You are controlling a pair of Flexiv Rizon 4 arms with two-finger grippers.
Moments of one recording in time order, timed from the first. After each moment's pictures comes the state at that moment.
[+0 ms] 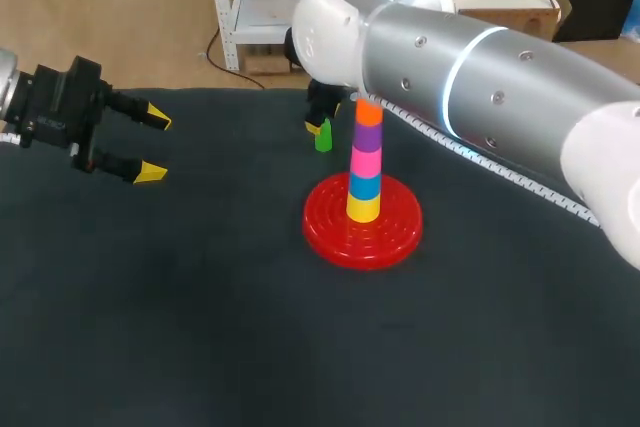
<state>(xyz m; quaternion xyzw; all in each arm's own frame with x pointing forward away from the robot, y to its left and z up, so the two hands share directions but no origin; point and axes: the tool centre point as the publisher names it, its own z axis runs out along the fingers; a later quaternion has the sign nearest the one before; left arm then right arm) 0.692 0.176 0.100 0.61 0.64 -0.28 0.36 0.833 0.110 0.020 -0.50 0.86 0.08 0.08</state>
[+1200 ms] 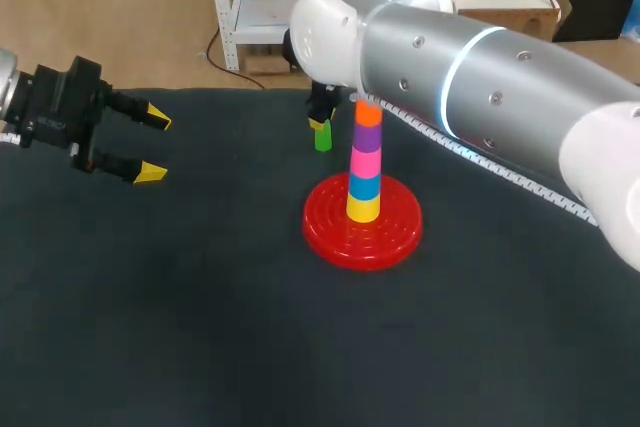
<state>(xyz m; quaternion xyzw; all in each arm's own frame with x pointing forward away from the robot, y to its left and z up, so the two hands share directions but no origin) 0.692 0.176 0.100 0.61 0.64 -0.28 0.36 0.833 0.111 0.023 -0.51 0.85 0.07 0.08</state>
